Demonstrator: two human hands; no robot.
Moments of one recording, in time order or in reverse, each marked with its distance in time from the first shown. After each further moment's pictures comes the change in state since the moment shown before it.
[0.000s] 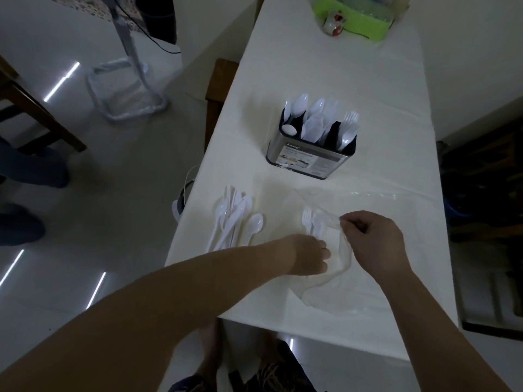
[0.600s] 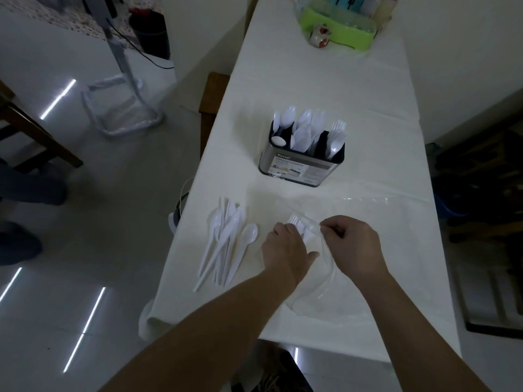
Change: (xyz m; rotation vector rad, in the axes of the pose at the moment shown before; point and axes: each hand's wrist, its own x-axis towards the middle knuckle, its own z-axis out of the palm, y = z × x) left_hand -0.003 0.020 -0.022 -0.664 0.194 -1.280; right_hand 0.000 -0.011 0.012 -0.018 -0.032 -0.064
